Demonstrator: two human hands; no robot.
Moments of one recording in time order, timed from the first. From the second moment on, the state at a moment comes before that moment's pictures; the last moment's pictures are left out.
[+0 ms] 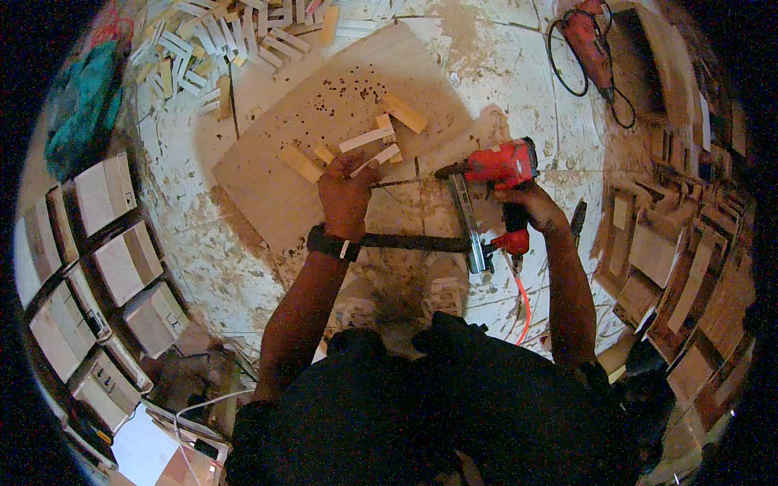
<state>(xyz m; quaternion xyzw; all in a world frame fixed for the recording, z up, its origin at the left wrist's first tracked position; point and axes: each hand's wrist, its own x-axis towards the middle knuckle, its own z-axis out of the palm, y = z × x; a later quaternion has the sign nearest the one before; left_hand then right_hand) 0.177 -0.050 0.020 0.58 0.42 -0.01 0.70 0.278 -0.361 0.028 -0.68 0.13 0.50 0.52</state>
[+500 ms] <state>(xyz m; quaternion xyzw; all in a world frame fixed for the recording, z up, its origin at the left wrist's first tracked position) 0.210 -0.010 0.015 0.73 0.28 -0.13 0.61 0.252 -0.352 0.101 -0.75 0.15 0.40 0.50</state>
